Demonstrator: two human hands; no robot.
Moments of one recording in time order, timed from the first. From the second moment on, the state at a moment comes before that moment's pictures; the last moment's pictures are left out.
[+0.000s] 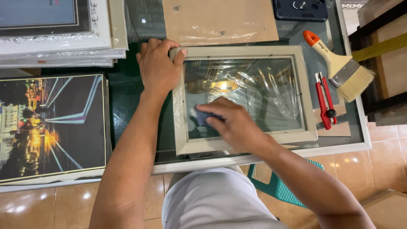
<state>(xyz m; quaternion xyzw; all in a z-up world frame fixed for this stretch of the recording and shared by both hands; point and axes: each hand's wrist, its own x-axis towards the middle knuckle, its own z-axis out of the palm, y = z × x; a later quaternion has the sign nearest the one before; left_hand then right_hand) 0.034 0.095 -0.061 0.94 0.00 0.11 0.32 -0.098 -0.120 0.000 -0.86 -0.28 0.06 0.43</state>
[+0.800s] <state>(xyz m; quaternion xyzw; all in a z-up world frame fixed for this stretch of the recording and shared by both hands) 0.035 0.093 -0.068 0.94 0.02 0.15 0.32 -0.052 -0.219 0.000 -0.95 0.03 -0.08 0.30</state>
